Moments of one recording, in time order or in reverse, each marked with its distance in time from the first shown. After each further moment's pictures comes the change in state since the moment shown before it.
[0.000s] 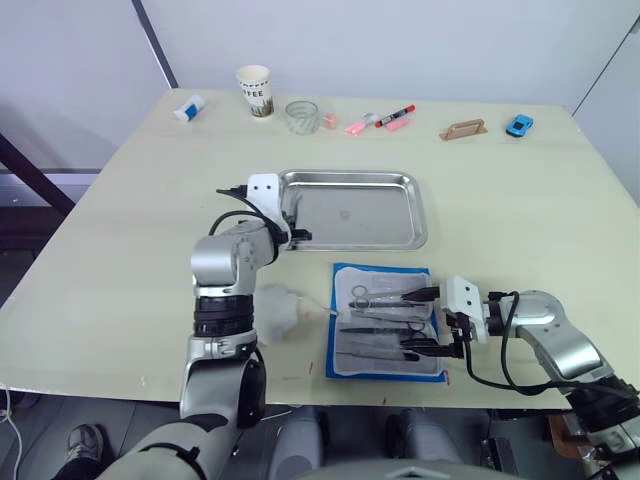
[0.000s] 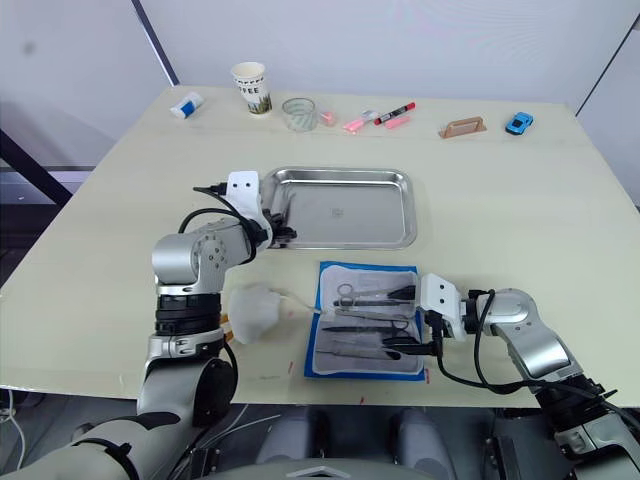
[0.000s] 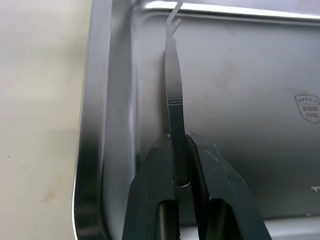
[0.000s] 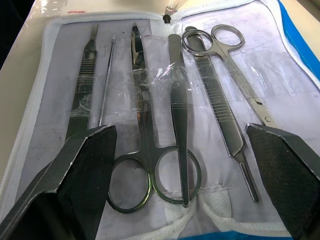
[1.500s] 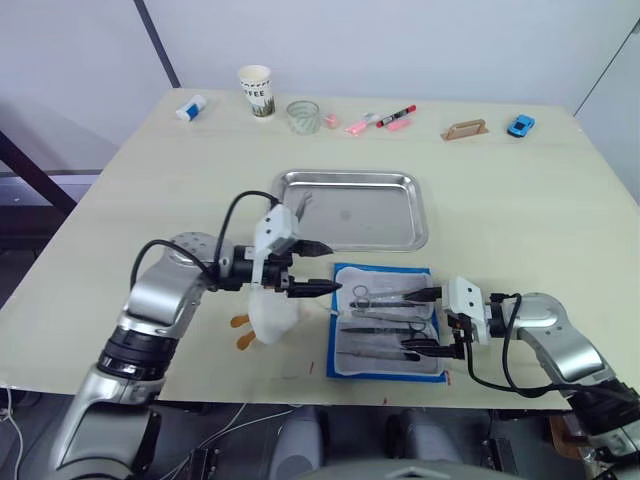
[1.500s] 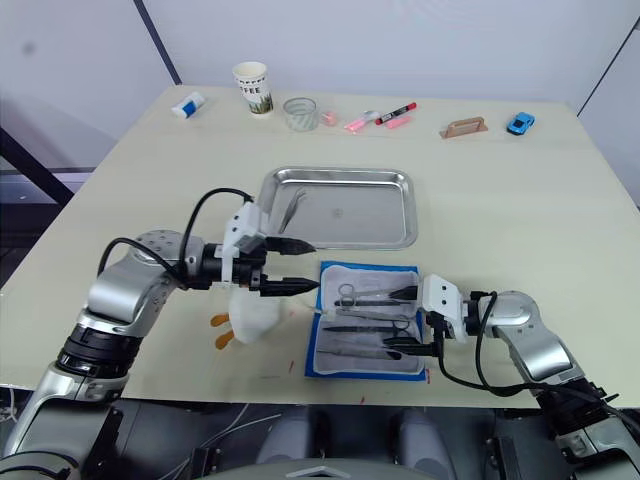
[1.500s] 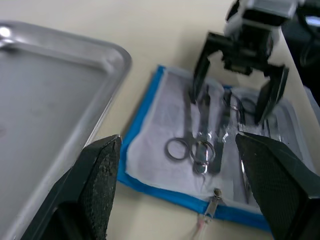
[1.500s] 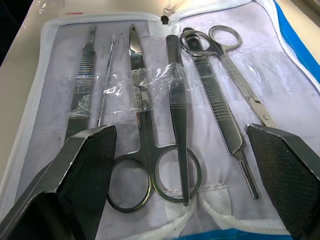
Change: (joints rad) left arm 0.222 0.516 -0.371 -0.140 -0.172 -0.611 -1.208; right arm 0.026 0.004 -0.025 -0.016 0.001 -0.006 -0.016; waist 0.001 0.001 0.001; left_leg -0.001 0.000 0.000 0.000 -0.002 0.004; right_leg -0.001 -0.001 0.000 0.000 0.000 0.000
